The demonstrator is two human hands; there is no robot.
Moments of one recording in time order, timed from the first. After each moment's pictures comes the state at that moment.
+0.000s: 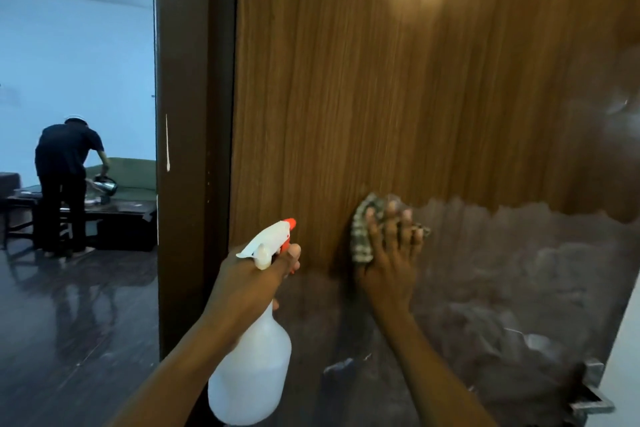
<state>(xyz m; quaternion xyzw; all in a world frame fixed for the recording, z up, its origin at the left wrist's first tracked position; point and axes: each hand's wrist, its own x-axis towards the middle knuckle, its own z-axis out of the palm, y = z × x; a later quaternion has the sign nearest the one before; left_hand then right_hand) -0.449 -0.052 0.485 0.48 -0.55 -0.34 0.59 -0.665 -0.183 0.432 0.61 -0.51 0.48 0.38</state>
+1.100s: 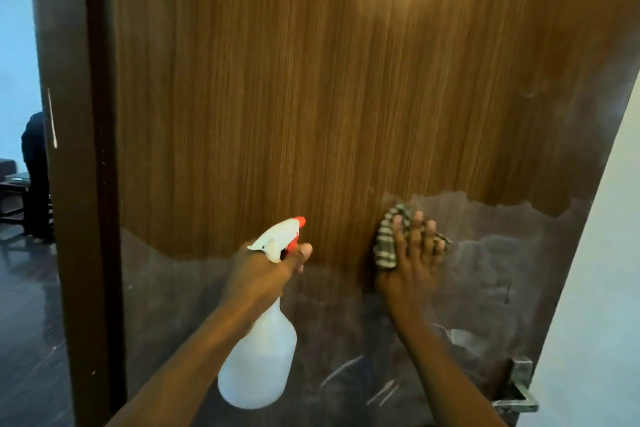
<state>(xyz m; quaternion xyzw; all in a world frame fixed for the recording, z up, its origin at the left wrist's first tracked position) -0.625 -0.074 0.475 0.53 -0.53 -0.31 0.58 -0.867 -0.197 0.404 0.60 -0.55 0.46 0.35</state>
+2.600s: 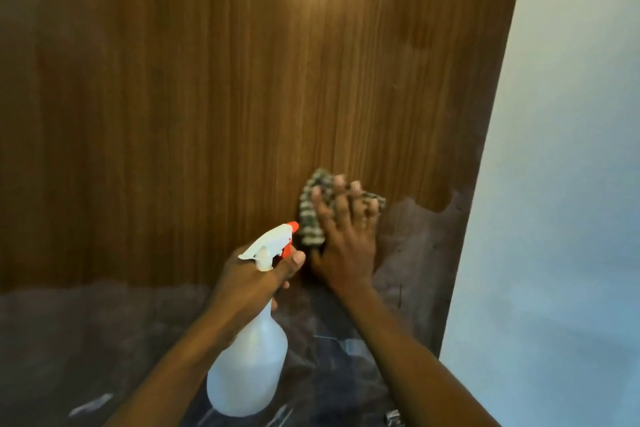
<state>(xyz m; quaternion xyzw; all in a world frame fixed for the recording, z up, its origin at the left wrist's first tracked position) -0.800 -0.114 0.486 0.49 -0.59 -0.35 0.54 -0.963 -0.215 0.471 0.64 -0.47 0.45 0.41</state>
